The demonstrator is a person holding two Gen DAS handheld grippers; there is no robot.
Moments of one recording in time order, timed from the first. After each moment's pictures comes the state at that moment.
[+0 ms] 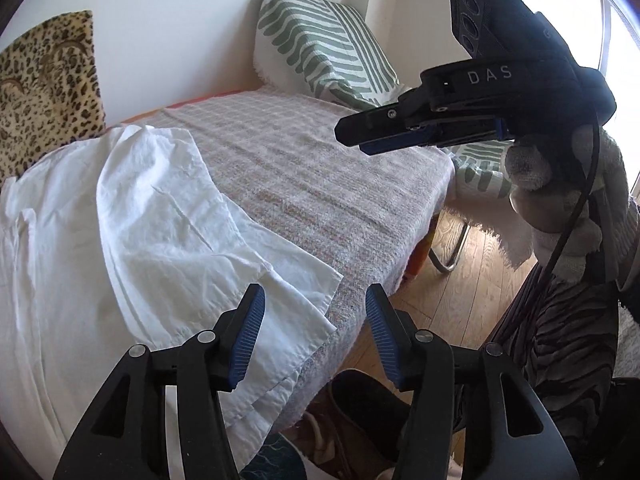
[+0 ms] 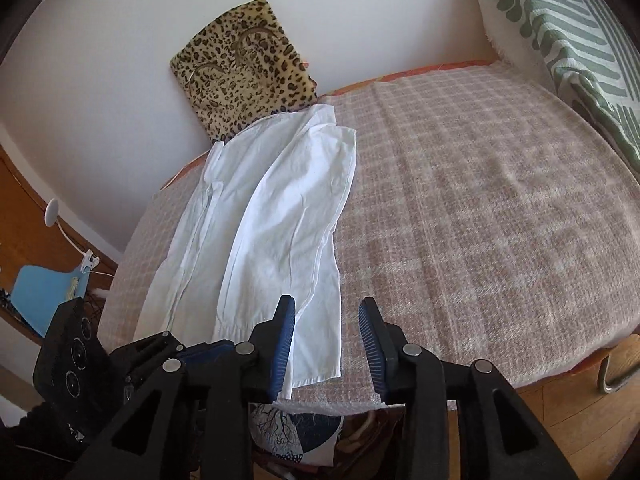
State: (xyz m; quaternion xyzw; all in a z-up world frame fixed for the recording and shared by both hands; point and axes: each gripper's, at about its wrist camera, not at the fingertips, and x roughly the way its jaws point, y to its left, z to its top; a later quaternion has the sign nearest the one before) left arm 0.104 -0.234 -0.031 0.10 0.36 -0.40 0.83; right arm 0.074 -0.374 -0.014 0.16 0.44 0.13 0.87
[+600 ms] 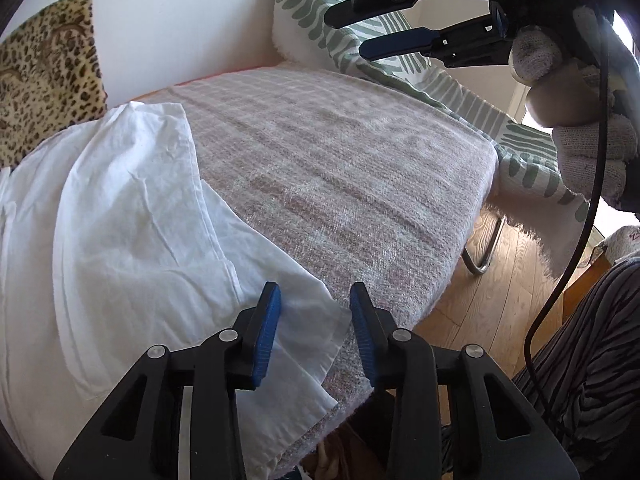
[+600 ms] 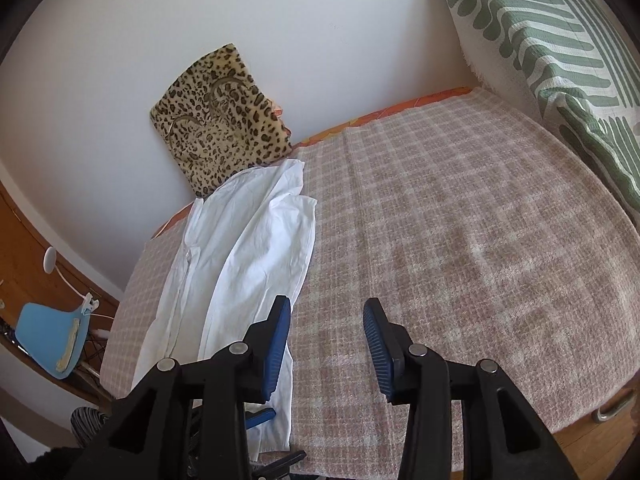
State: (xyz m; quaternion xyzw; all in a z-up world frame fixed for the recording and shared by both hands) left arm 0.138 -0.269 -0.066 0.08 0.40 -0.35 0.84; right arm 0.136 -0.422 0.000 0.19 0.41 0.12 0.88
